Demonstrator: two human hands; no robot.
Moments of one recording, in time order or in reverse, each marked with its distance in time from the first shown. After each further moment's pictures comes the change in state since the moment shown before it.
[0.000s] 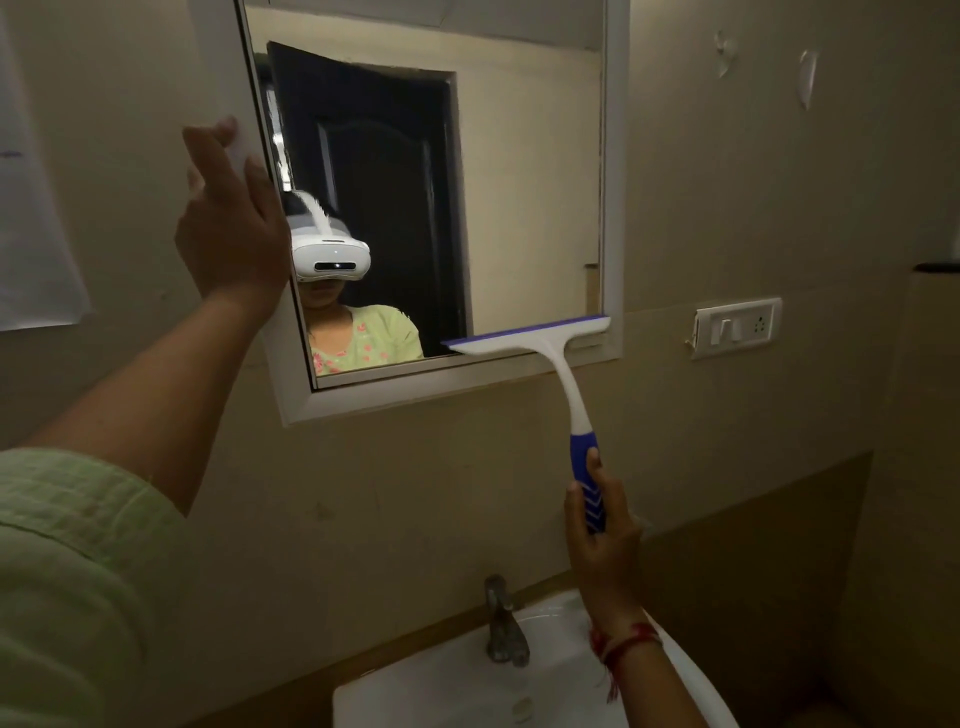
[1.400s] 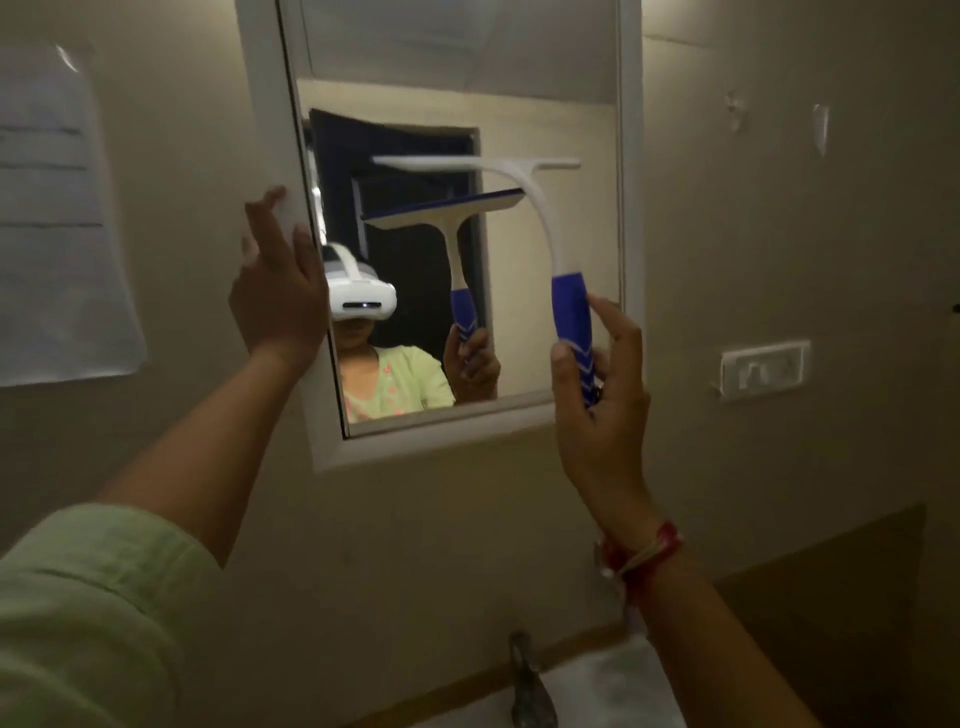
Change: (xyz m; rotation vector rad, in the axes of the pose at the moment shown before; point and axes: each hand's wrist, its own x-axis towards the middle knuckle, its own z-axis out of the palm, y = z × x) left_hand 0.007 -0.004 0.000 0.014 0.001 -0.049; right_hand 0.126 -0.133 0.032 0.203 0.011 -0.329
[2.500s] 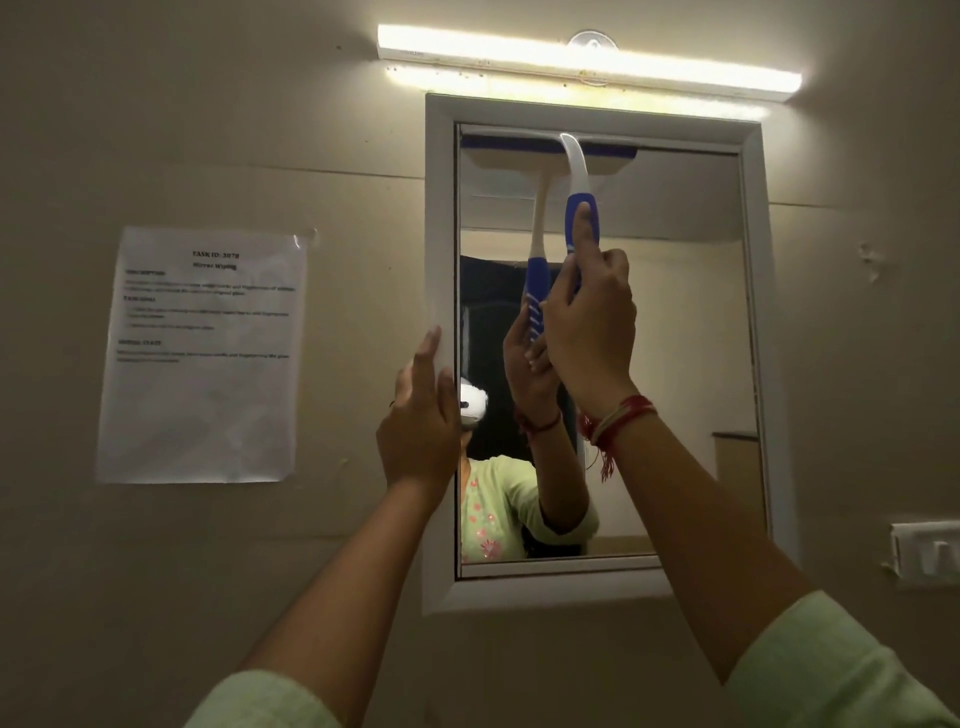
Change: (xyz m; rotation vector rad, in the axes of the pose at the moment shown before) left_hand -0.006 -0.002 0.001 -0.130 -0.053 0.011; right_hand 0.164 -0.062 0.134 -0.297 0.074 -0.130
